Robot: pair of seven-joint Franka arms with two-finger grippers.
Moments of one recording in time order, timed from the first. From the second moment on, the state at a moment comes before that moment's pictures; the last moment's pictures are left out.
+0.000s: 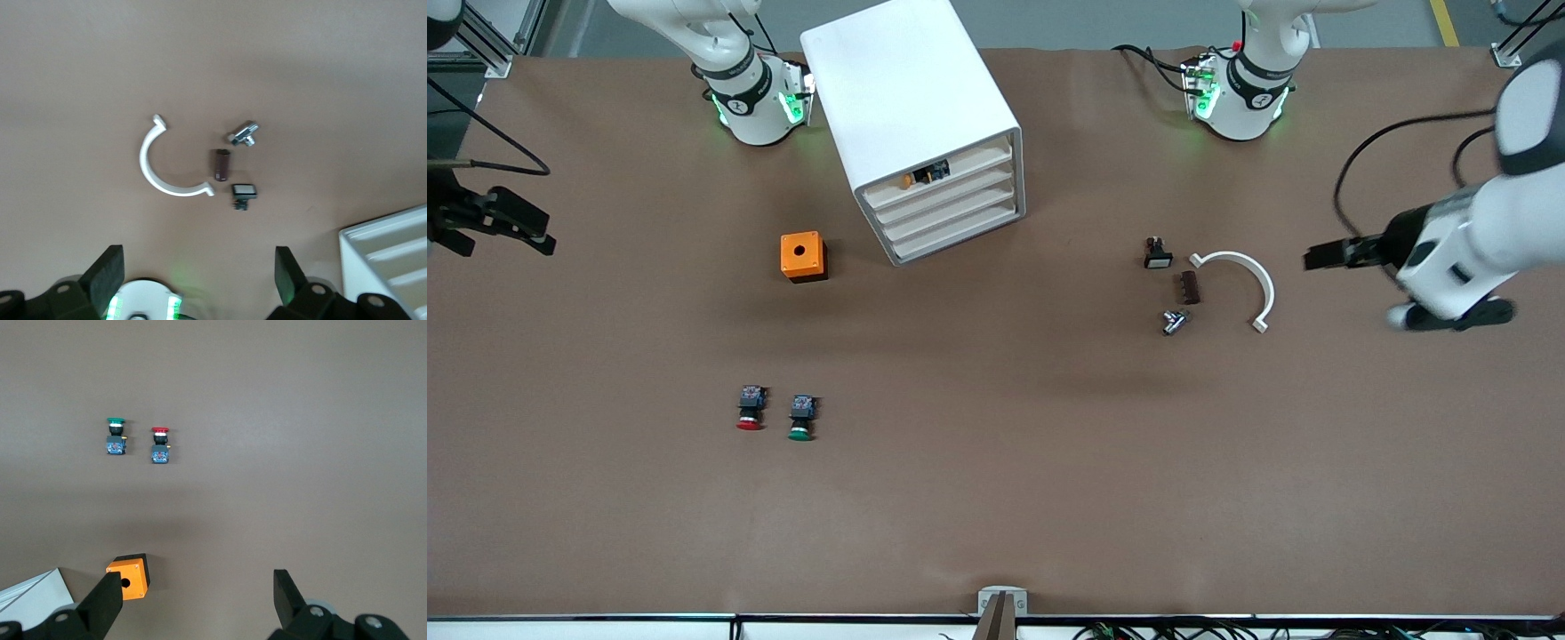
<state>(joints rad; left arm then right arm) -0.01 0.24 -0.14 -1.49 -0.15 1.43 -0.28 0.02 -0.02 -0.07 -1.63 -0.02 1.63 -0.06</state>
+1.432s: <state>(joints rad) -0.41 0.79 -0.15 -1.39 -0.54 1.53 -1.51 0.05 0.51 -0.04 -1.65 0.06 2.06 -0.03</state>
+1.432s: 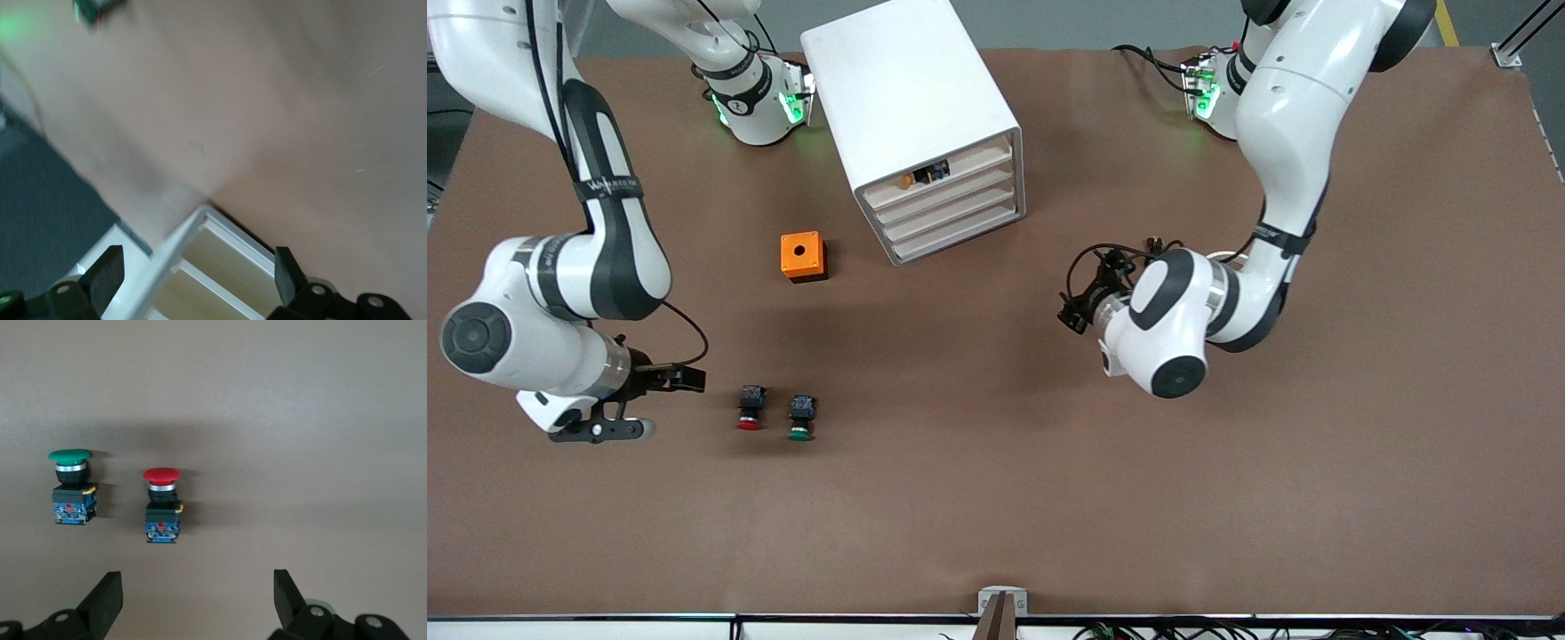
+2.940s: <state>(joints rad) -0.56 0.95 -0.15 -1.39 -1.15 1.54 -2.40 0.09 0.73 -0.04 -1.64 0.20 2.16 0.00</state>
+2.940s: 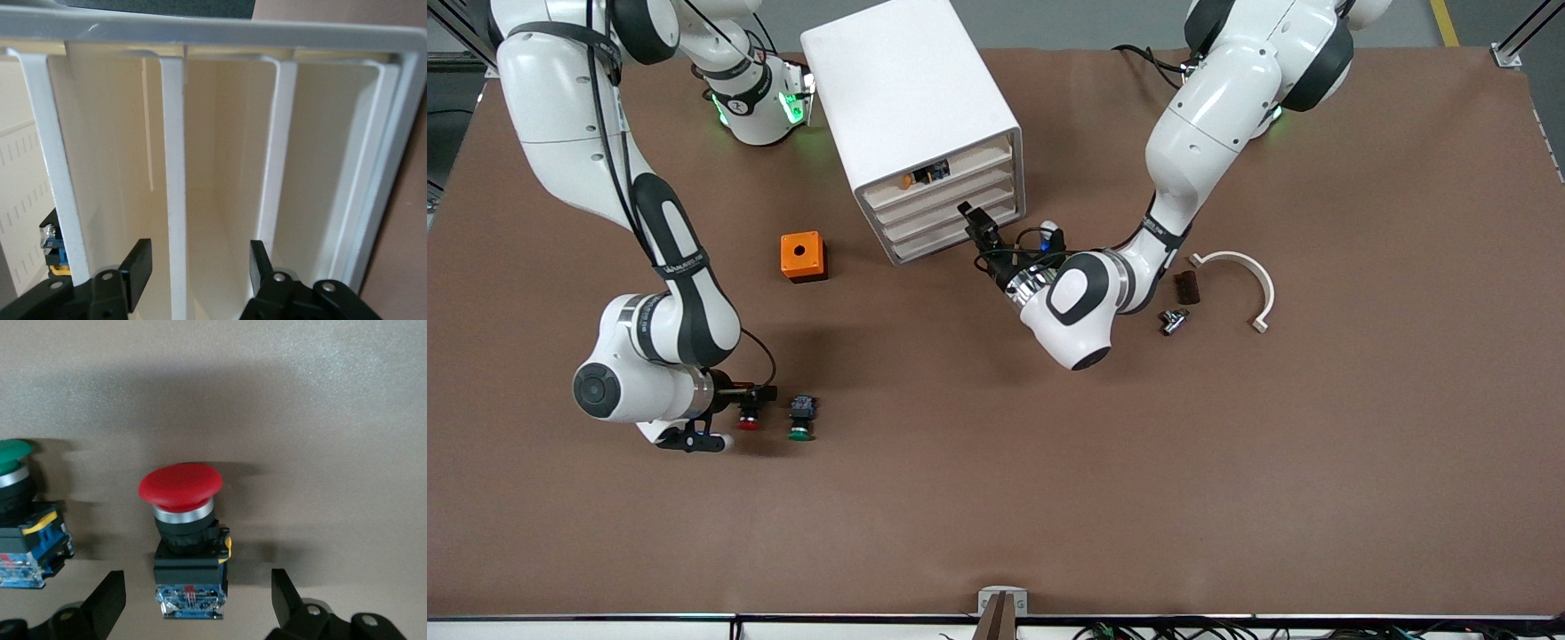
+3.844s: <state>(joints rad) -0.60 0.97 -0.15 -1.37 -1.19 1.52 -2.40 0.09 0.73 -0.04 -1.61 0.20 2.16 0.02</state>
